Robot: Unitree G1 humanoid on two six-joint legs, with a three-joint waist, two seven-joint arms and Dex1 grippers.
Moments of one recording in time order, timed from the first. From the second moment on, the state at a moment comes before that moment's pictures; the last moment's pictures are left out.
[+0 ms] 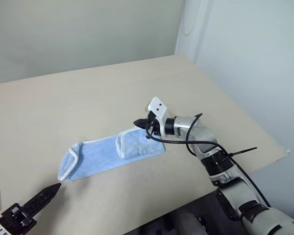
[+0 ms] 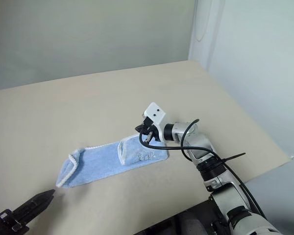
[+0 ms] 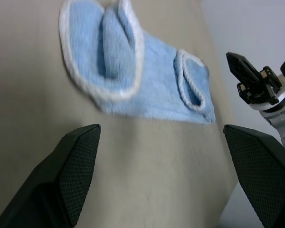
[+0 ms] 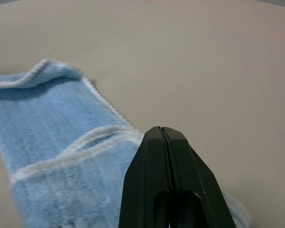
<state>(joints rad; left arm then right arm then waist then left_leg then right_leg) 0.59 0.52 1.02 -0.26 -1.27 1.19 -0.73 -0.77 -0.15 0.33 0.18 0.18 0.54 0.77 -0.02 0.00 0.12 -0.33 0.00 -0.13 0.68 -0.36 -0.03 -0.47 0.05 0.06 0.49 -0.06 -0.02</state>
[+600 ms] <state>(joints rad) 0.41 0.45 0.87 -0.23 -1.28 1.06 -0.49 -0.72 -0.15 0.33 0.18 0.16 0.53 0.76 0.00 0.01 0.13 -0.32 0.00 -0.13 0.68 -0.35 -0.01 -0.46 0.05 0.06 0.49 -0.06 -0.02</state>
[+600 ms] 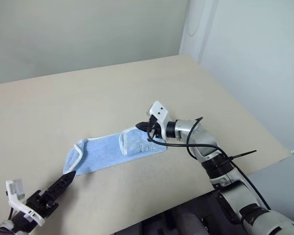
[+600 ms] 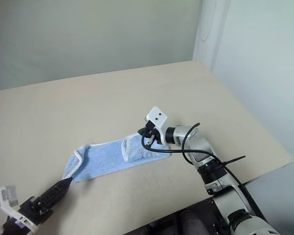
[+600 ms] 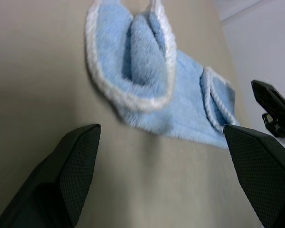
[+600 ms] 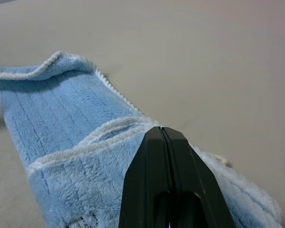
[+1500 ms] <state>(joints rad) 0.25 0.37 0.71 -0.35 -1.49 0.94 -0.01 -0.64 -0.20 0.33 0.07 0.15 0.58 0.72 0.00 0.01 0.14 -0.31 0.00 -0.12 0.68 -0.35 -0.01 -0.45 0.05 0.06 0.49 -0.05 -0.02</state>
